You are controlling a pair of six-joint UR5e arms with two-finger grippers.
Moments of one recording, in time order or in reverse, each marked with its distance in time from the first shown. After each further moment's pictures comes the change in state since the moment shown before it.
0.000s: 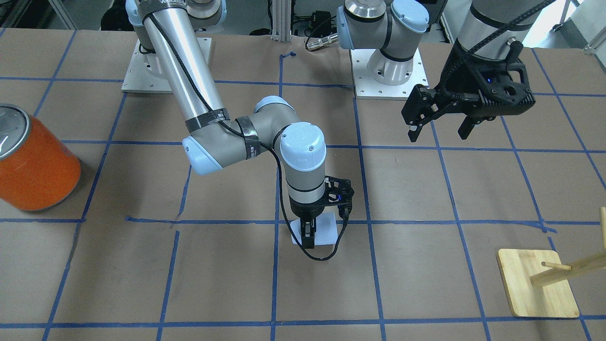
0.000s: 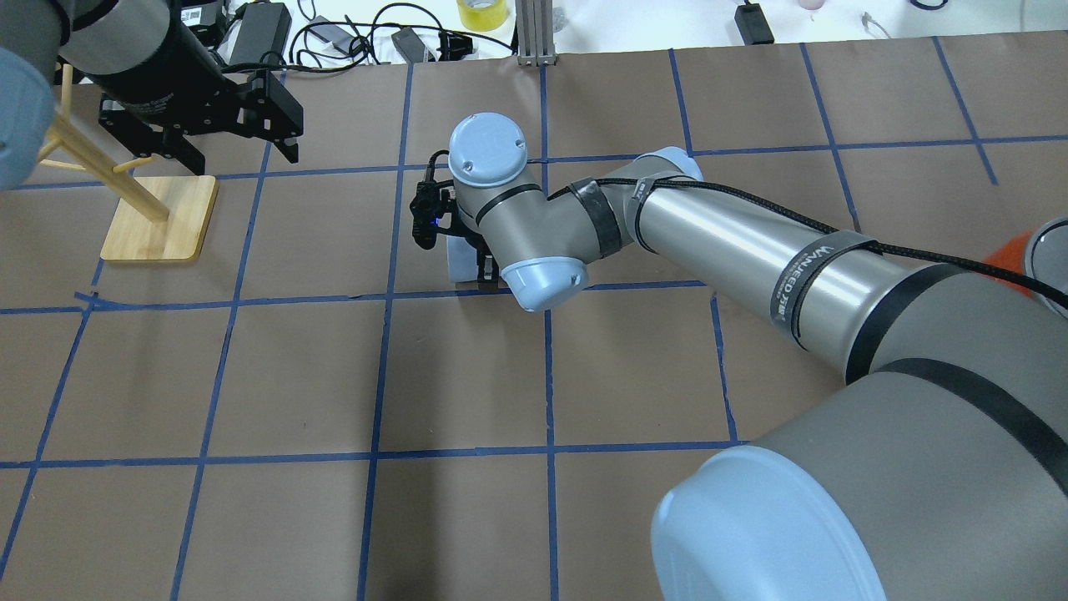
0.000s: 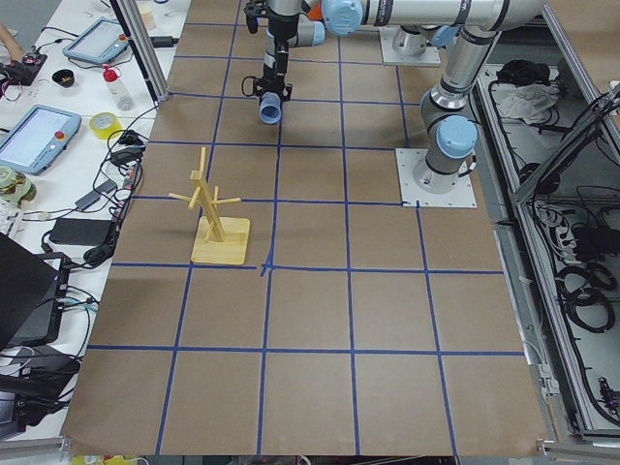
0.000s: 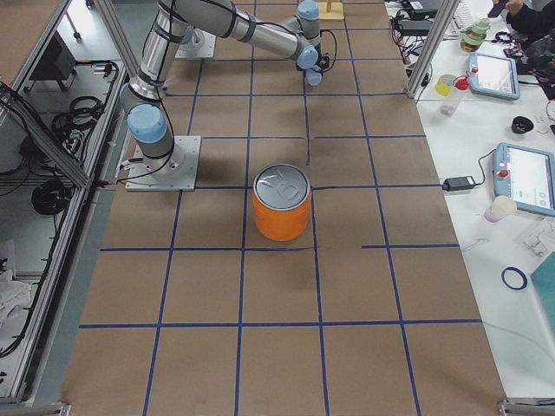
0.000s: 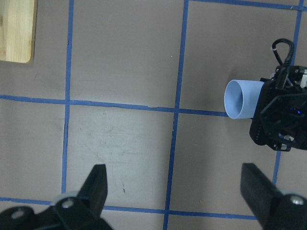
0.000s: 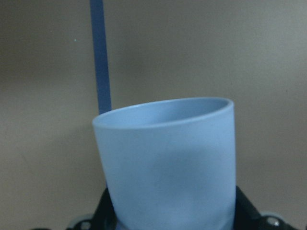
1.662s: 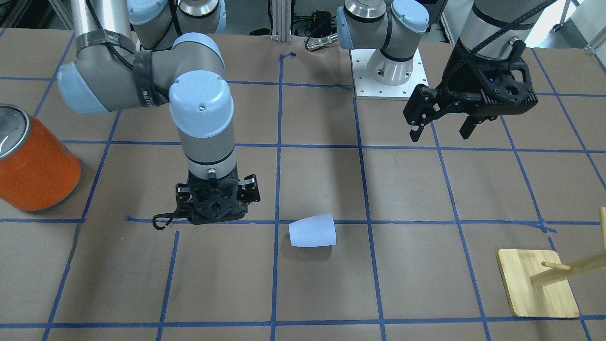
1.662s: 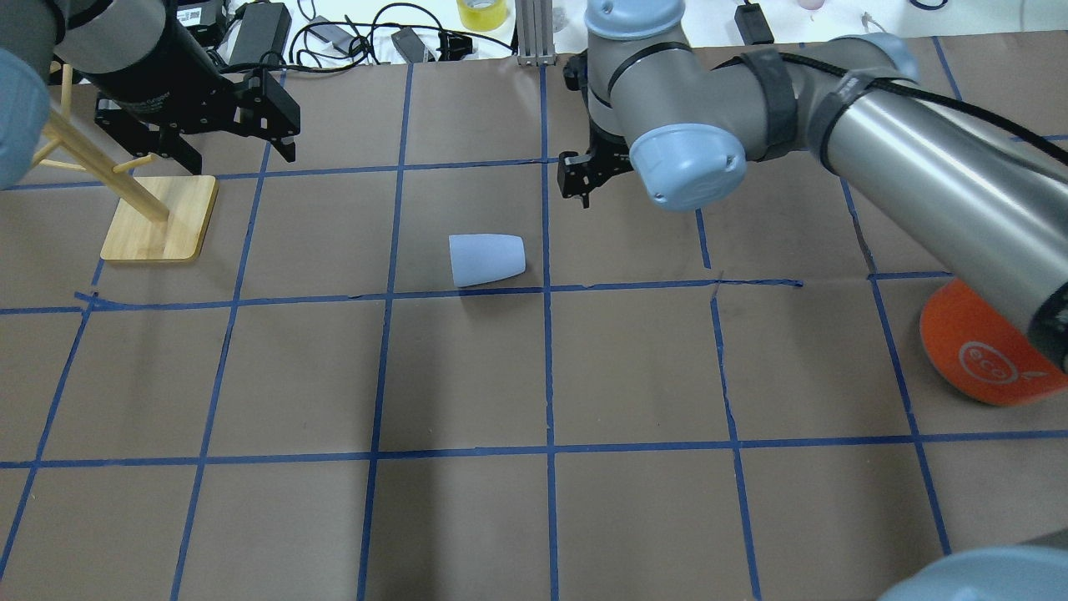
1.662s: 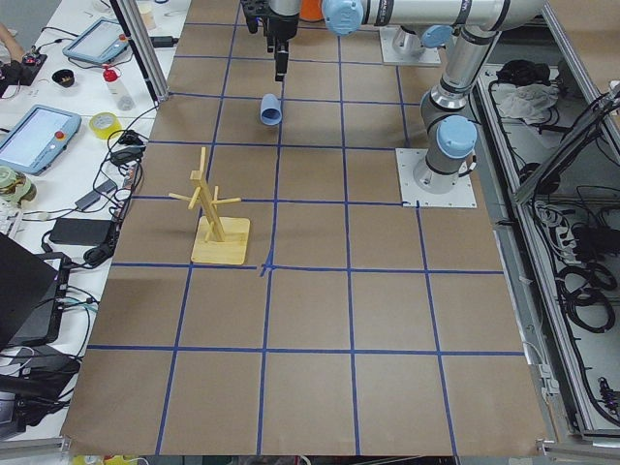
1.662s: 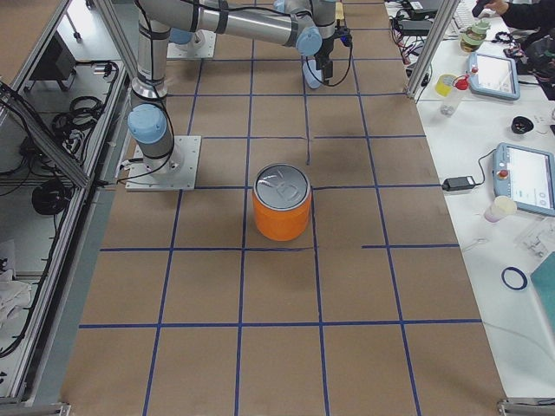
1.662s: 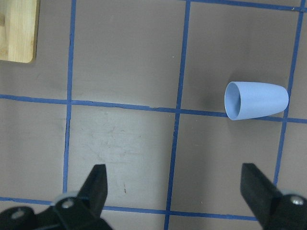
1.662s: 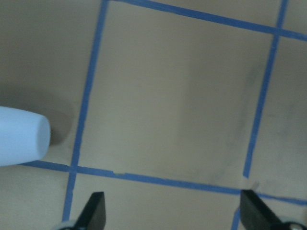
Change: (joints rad) left arm 0.003 0.001 0.001 -0.001 -0.001 0.000; right arm -0.255 -0.295 0.016 0.420 -0.093 1.142
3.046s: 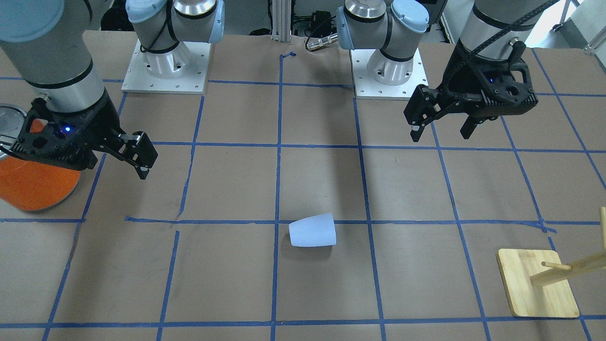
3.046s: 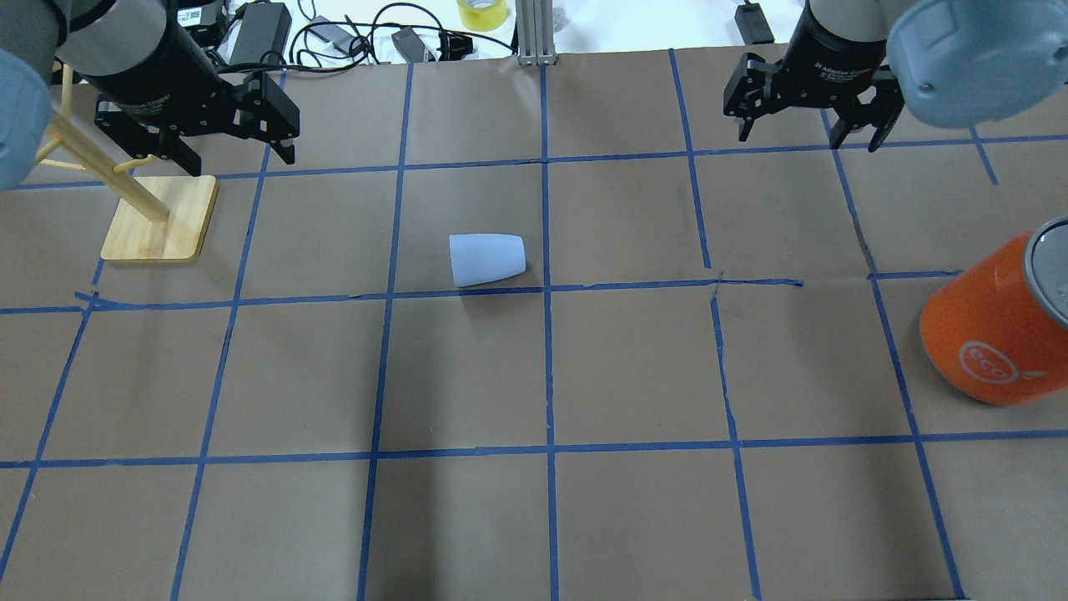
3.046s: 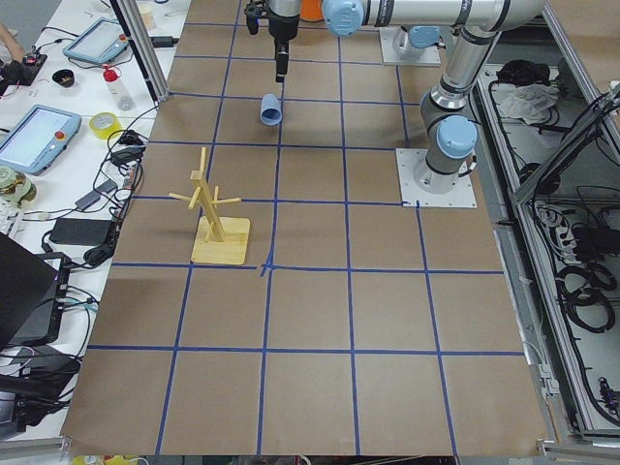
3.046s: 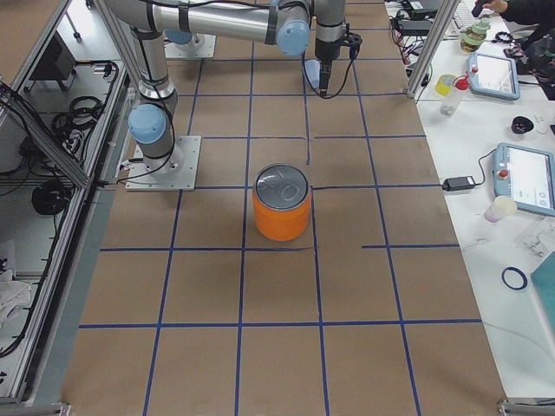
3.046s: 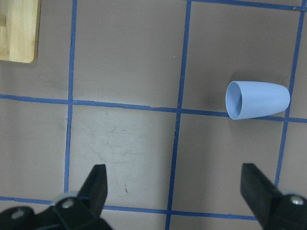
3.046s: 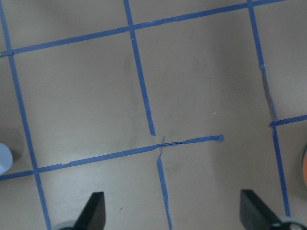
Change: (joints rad) left arm 0.002 0.000 -0.005 0.000 0.004 0.002; right arm -0.230 -0.253 -0.002 0.200 0.059 0.070
